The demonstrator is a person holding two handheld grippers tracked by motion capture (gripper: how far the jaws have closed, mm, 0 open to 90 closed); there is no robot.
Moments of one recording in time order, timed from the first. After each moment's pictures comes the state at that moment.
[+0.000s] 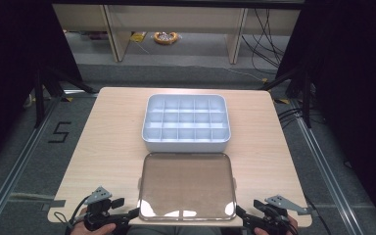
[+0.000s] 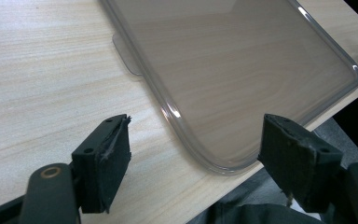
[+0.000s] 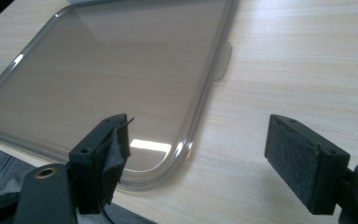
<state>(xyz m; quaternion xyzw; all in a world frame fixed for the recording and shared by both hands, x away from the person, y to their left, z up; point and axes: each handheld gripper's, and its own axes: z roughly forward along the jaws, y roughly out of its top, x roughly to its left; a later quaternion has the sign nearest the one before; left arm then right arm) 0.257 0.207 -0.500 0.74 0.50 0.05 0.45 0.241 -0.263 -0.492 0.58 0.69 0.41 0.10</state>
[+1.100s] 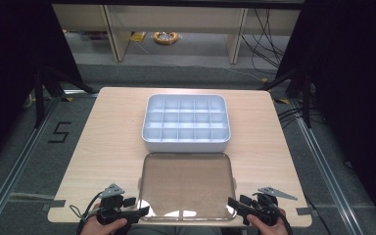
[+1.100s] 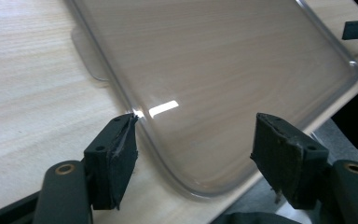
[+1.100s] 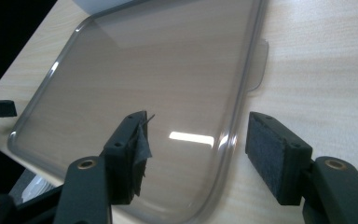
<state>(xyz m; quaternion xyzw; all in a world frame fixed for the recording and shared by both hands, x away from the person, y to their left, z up) 0.275 0.182 -0.507 0.75 0.50 0.02 0.43 0.274 -0.255 -0.506 0.58 0.68 0.44 0.04</state>
